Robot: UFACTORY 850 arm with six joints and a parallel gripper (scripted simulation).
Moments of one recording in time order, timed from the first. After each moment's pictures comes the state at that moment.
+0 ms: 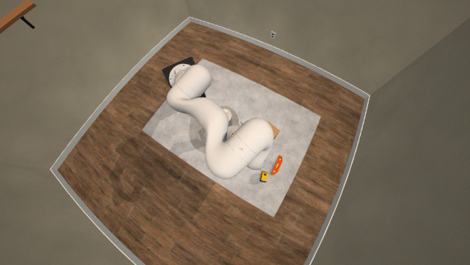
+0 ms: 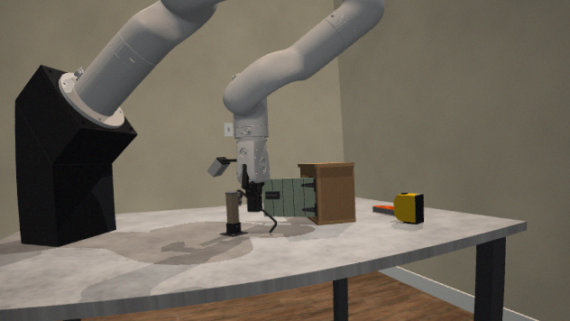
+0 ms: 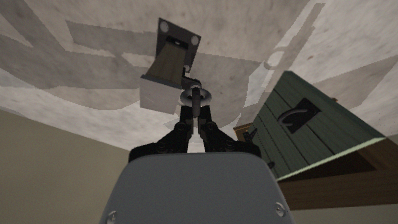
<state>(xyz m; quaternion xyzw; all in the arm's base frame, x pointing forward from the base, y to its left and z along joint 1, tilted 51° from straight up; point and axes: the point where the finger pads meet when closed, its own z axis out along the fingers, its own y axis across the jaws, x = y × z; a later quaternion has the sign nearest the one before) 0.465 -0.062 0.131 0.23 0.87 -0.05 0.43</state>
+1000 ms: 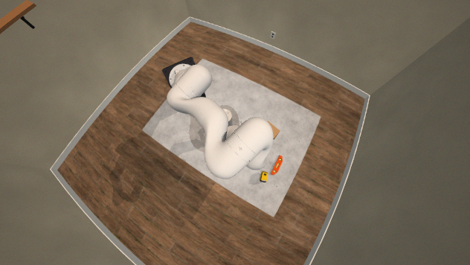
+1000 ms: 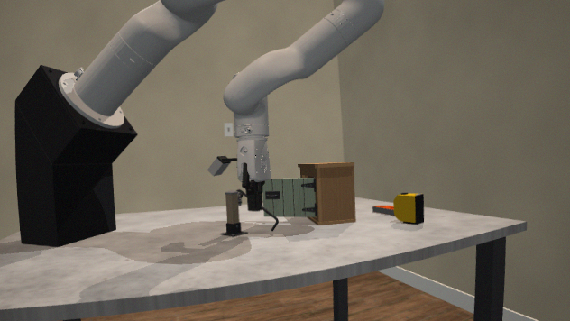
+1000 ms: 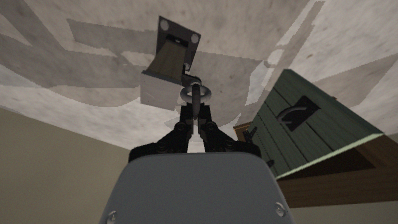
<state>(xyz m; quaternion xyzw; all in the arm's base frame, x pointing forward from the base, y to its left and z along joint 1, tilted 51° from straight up) 0.463 -0.062 0.133 0.23 0.87 -0.05 0.43</state>
